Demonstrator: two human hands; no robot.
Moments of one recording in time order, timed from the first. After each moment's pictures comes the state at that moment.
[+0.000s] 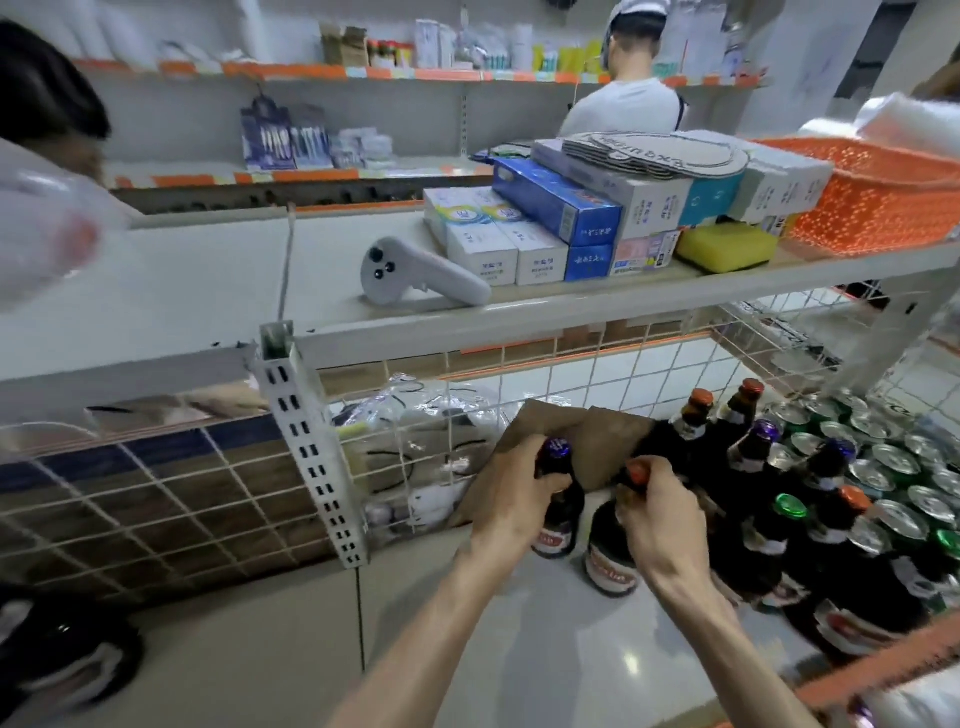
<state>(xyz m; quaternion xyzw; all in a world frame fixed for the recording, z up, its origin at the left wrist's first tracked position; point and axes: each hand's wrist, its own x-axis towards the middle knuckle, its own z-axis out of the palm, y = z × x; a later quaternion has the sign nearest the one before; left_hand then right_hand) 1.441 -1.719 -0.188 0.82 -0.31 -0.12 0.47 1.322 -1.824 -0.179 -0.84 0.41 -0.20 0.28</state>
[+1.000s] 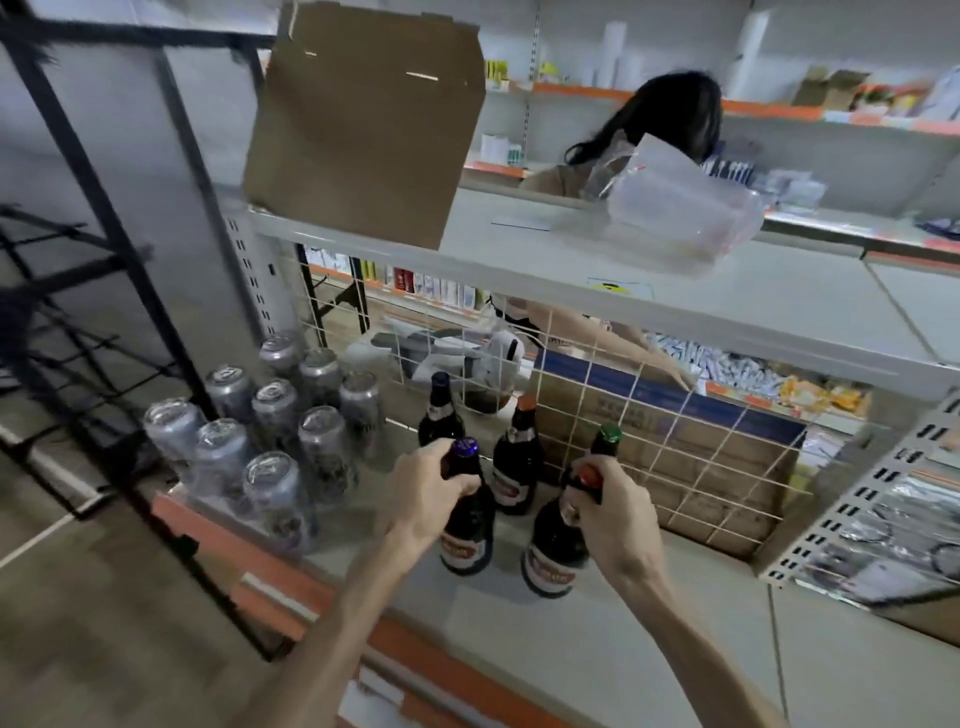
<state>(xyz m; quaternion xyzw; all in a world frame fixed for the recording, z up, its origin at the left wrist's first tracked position) 1.452 -1.113 -0.164 0.91 0.09 0.07 0.40 1.446 -1.321 -0.155 -0.92 0.01 -0.06 0.40</state>
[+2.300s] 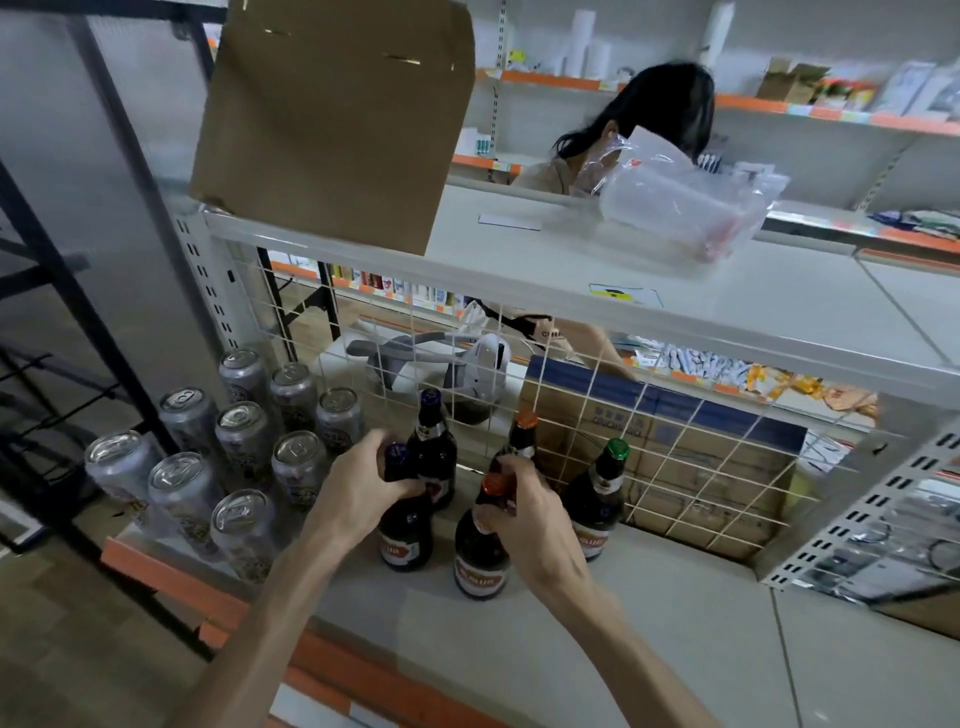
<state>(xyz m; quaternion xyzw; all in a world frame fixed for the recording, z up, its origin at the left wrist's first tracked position) 1.504 -1.032 -0.181 0.90 0.06 0.02 0.44 1.482 -1.246 -0.182 -0.90 -0.07 0.00 0.42</state>
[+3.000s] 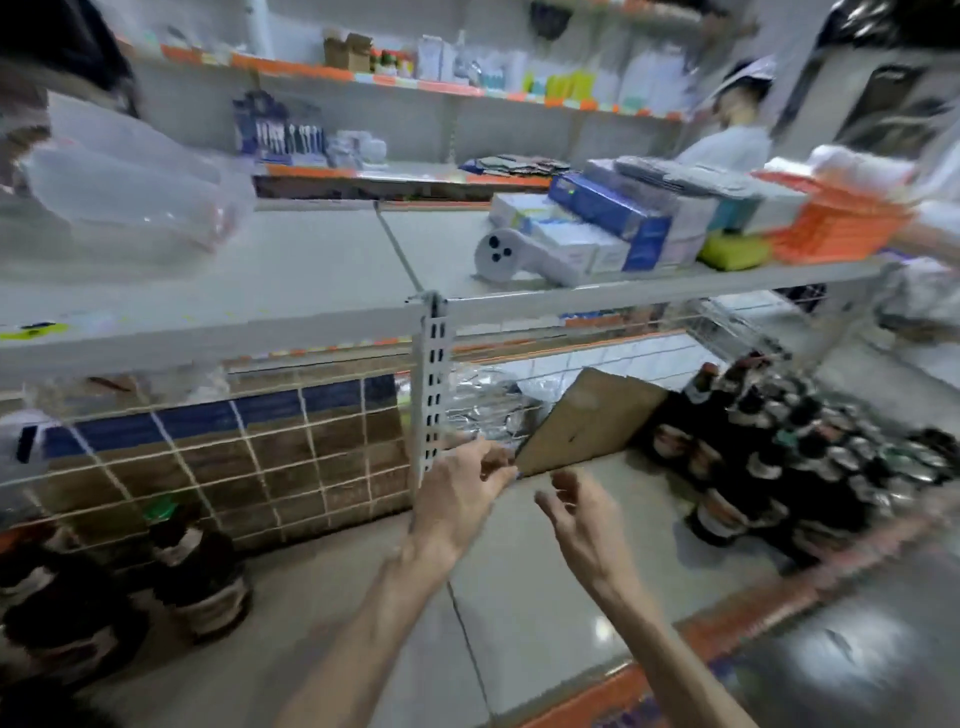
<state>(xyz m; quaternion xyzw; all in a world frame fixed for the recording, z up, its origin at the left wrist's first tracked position) 1.458 -1.504 -0.162 0.82 -0.36 -0.07 0.45 1.343 -1.622 -0.187 -0.84 0.33 -0.22 0.36</state>
